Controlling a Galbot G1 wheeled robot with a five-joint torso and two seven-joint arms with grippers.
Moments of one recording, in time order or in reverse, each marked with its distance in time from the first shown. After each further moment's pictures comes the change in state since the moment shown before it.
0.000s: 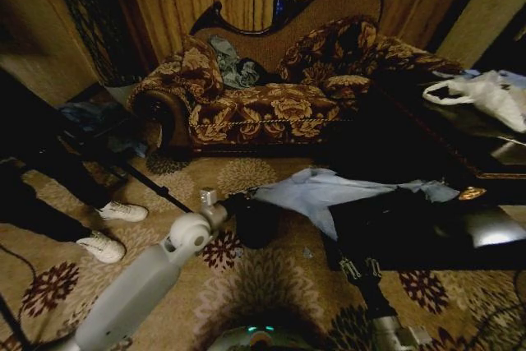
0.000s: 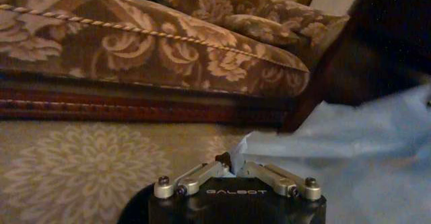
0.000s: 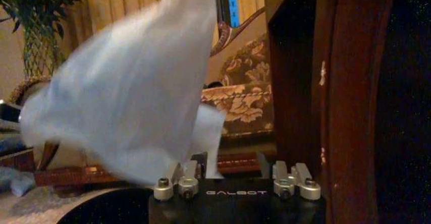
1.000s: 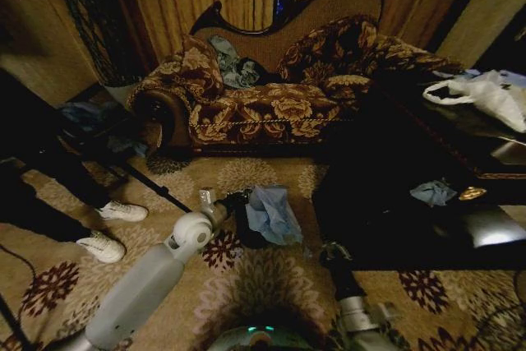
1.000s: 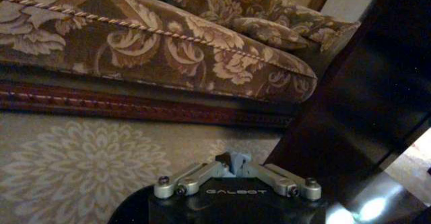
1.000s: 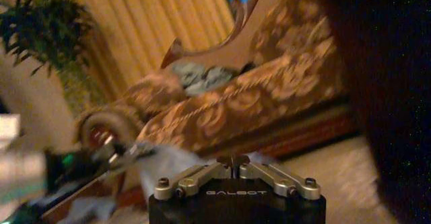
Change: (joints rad) left arm -0.036 -0.054 0.044 0.014 -0.019 -0.002 -0.083; right arm 0.116 -0.089 -0.428 0.146 0.062 -0.152 0.273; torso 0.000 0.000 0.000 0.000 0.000
